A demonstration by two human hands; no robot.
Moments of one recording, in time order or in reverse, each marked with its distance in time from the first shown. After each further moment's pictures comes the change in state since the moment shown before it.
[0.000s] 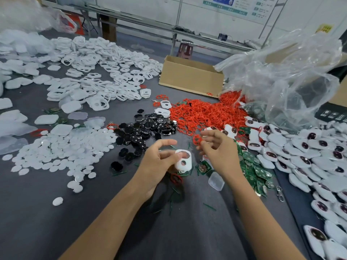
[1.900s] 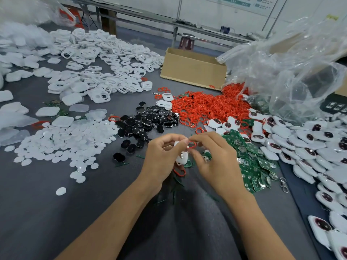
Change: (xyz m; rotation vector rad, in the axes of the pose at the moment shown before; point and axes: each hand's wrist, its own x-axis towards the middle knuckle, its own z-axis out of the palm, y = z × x) left_hand -0.007 -0.009 0.008 0.084 0.079 0.200; right_hand -0.048 -0.013 0.009 -0.405 0.033 -0.594
